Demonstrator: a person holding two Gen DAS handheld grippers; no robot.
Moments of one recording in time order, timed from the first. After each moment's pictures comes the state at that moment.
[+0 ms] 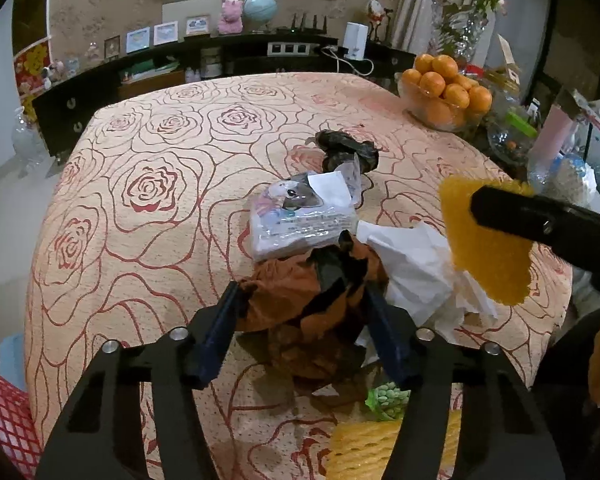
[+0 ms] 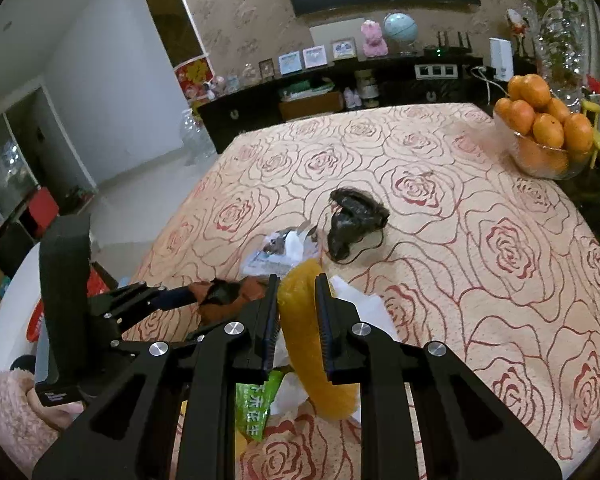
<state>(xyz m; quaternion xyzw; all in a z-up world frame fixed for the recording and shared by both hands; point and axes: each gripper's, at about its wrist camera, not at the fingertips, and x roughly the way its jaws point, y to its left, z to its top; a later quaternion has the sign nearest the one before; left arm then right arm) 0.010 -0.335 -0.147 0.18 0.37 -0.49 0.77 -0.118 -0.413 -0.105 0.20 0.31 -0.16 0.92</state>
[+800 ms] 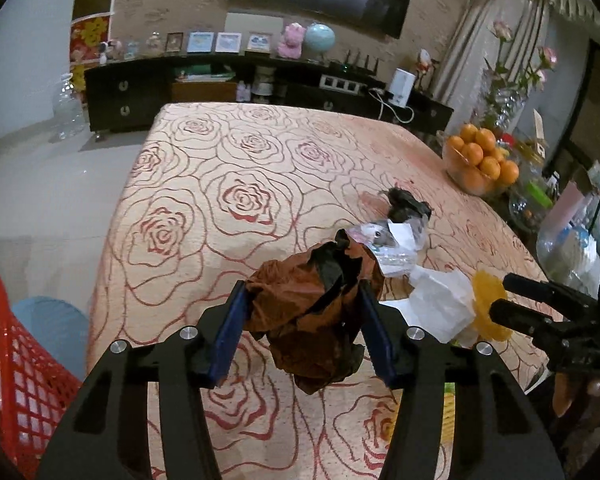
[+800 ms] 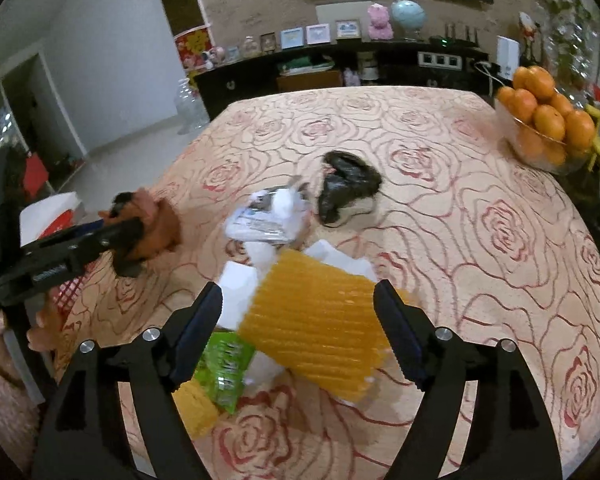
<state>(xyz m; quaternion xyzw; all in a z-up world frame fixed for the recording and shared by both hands) 0.054 -0.262 -0.113 0.08 0.37 -0.45 0.81 -0.125 -0.410 -0.124 0.17 0.35 -0.17 0.91</state>
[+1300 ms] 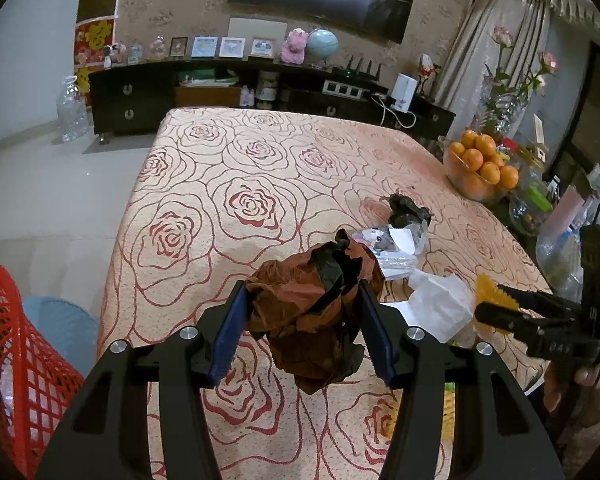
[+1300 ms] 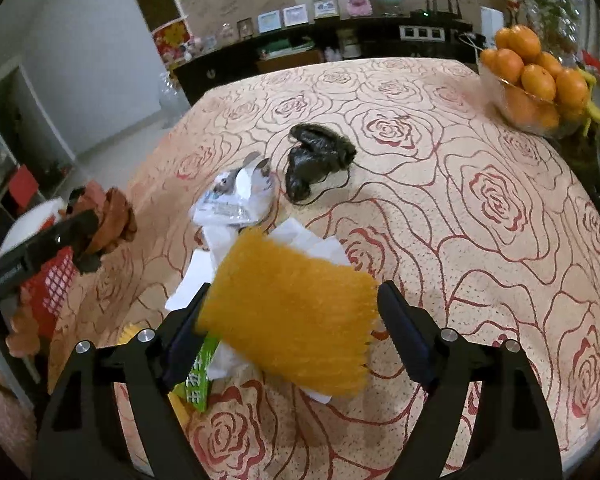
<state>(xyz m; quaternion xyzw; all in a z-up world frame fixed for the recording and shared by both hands) 0.053 -0.253 -0.107 0.08 0.36 -0.44 0.82 -0.125 -0.433 -0.143 0.21 0.37 -0.18 0.89</state>
